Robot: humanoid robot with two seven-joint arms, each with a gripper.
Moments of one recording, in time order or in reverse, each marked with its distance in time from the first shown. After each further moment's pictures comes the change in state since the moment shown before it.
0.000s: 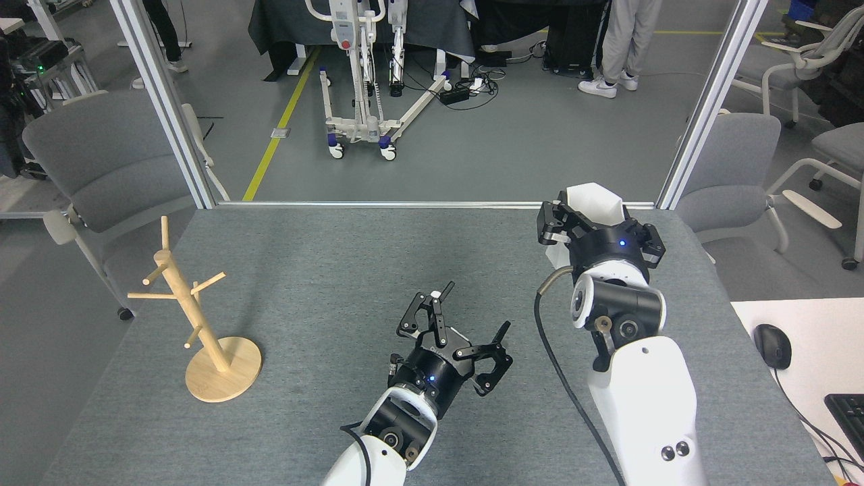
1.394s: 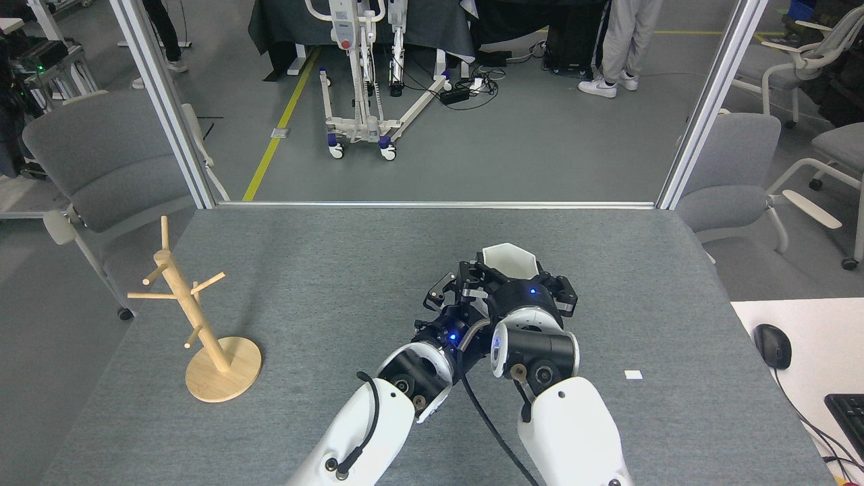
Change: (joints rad) left arm -0.195 -0.006 -0.070 0.135 0.227 -0.138 -0.225; right arm 0.080 0.108 0.190 0.022 0.021 0.077 0.096
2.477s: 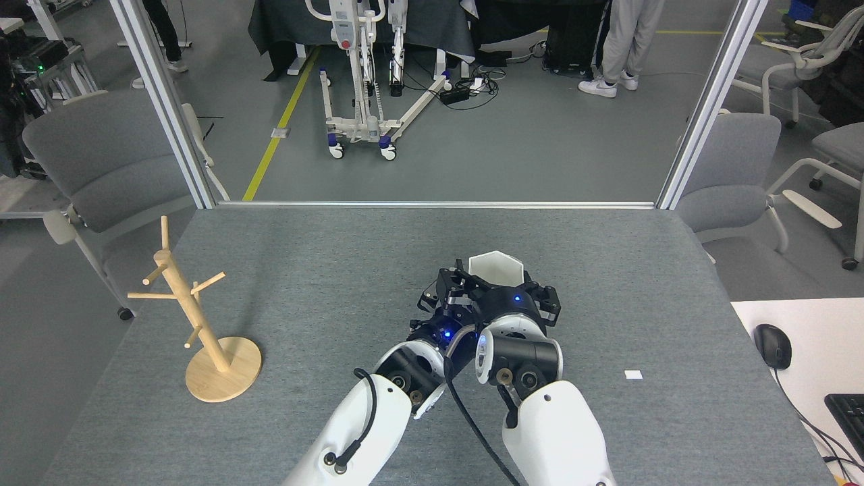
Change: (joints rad) left arm -0.009 0.002 0.012 0.037 0.014 0.007 -0.057; right arm 0.005 0.032 0.014 0.031 -0.055 0.011 -0.074
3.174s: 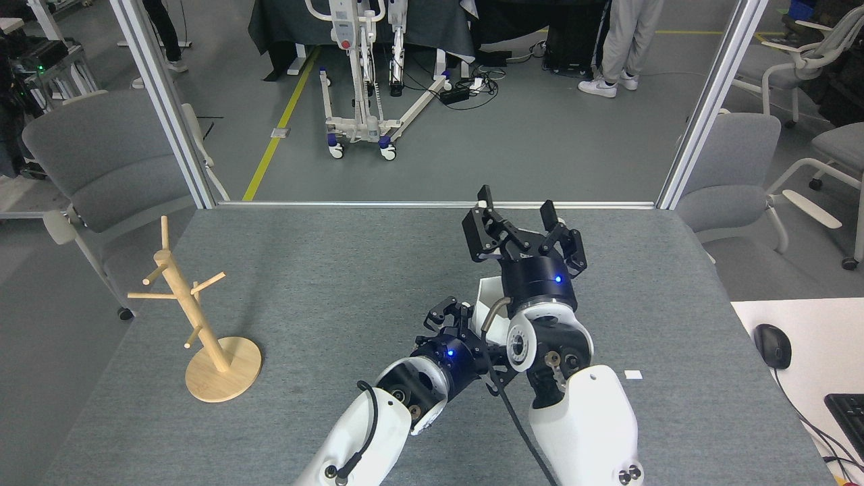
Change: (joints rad) left arm 0.038 0.002 0.007 0.017 -0.009 -0.071 0.002; right arm -0.001 -0.017 -0.165 0.042 -0.259 -0.235 -0.664
